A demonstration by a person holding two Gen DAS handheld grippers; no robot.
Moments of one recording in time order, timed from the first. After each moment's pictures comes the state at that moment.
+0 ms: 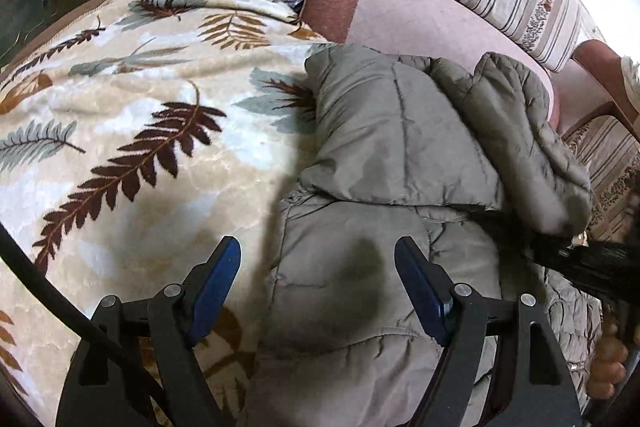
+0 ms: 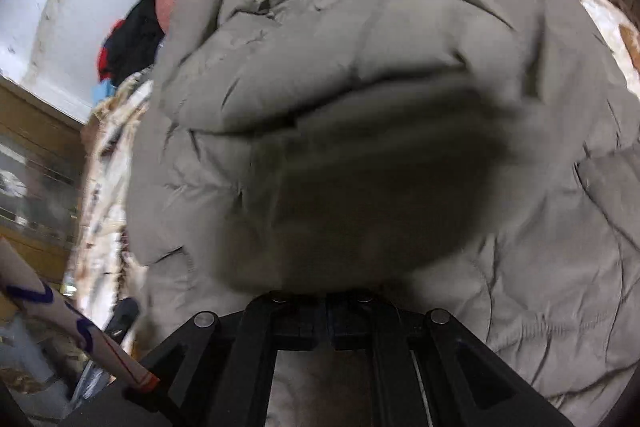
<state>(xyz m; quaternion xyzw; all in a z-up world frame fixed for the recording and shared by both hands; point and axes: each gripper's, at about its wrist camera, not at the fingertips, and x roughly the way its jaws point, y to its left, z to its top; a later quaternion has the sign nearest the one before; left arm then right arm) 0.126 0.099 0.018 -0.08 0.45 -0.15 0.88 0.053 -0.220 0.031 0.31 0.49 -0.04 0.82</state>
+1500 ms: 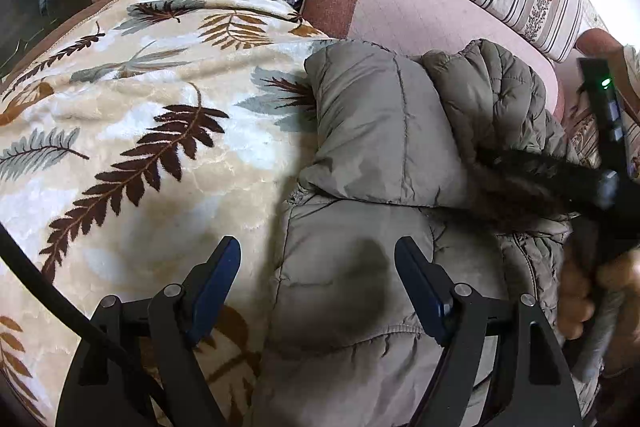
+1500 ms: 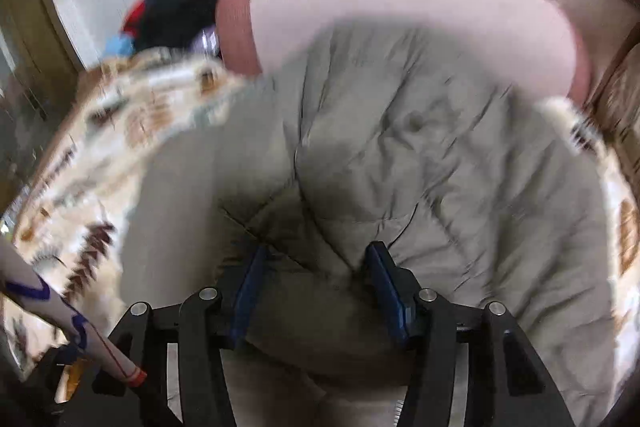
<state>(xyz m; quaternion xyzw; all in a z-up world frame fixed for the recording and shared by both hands) 0.126 0.094 0.019 -0.05 0.46 -0.15 0.88 0.147 -0.137 0.045 0.07 0.47 -0.07 0.88</state>
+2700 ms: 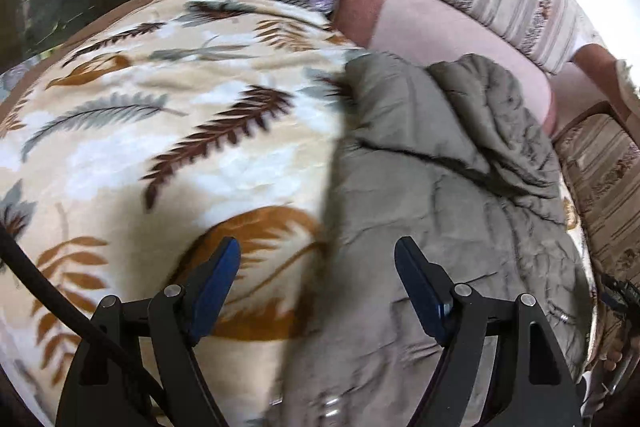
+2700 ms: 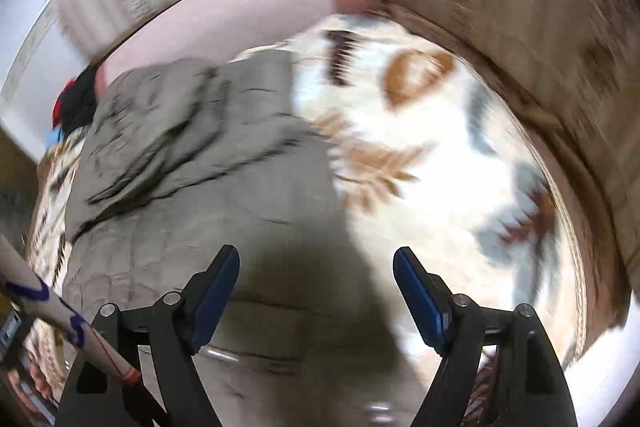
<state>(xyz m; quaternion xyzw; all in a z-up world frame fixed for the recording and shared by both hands) 0.038 0.168 0.059 -0.08 0.46 -0.12 0.88 -0.175 -0.390 0.066 0.26 0.42 -0.20 0.85</state>
